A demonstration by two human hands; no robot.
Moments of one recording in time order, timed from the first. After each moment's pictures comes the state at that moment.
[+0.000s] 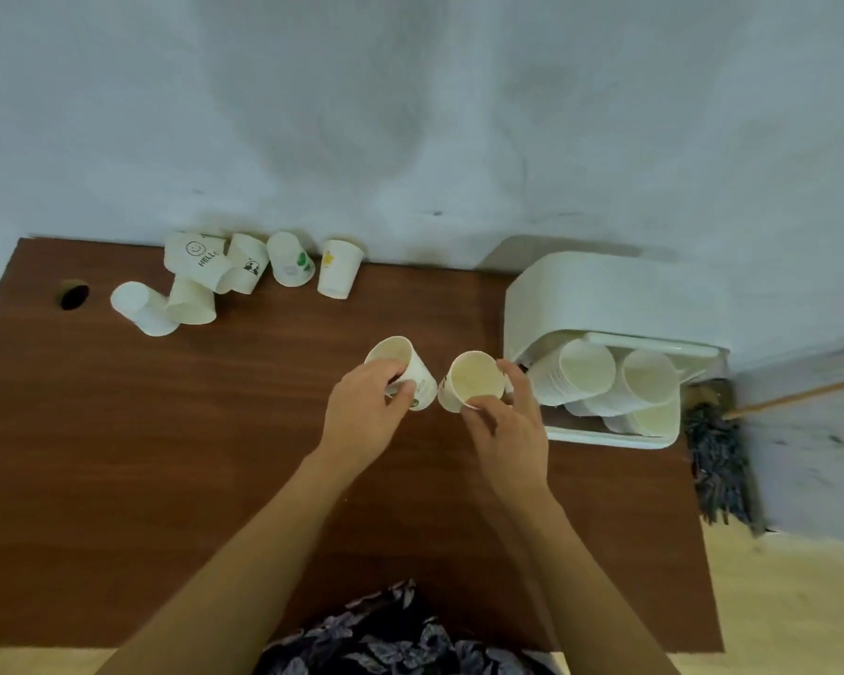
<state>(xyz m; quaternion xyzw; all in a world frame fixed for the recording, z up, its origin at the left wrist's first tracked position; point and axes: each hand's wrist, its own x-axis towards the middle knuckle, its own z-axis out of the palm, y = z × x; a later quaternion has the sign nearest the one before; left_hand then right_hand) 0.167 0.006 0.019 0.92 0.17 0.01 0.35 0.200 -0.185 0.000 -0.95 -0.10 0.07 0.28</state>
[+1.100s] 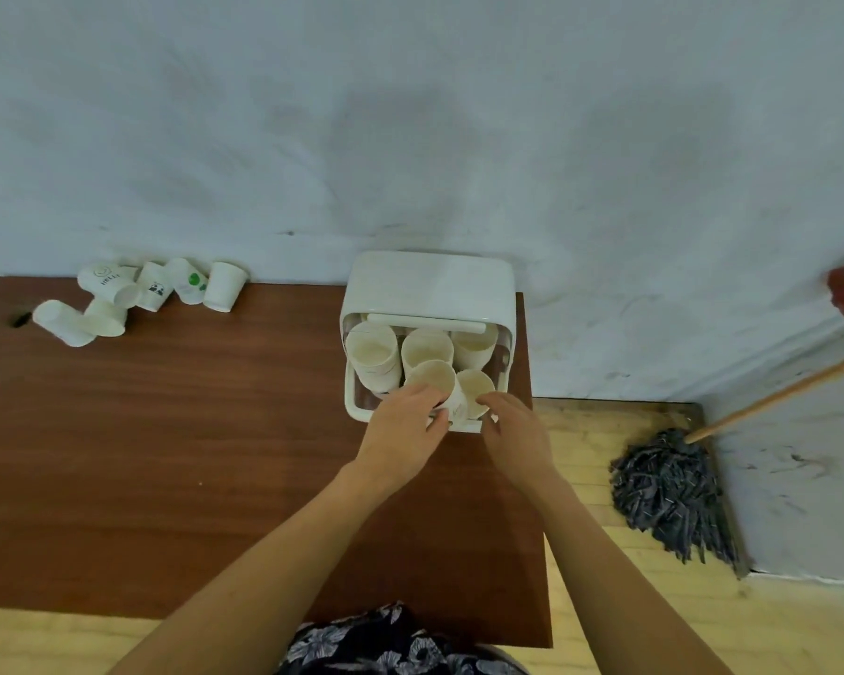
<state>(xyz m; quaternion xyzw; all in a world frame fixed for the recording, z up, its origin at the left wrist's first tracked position) 0.216 -0.318 0.050 0.95 0.05 0.02 0.31 0.280 -0.484 -0.005 -0.93 -0.16 0.14 0.29</state>
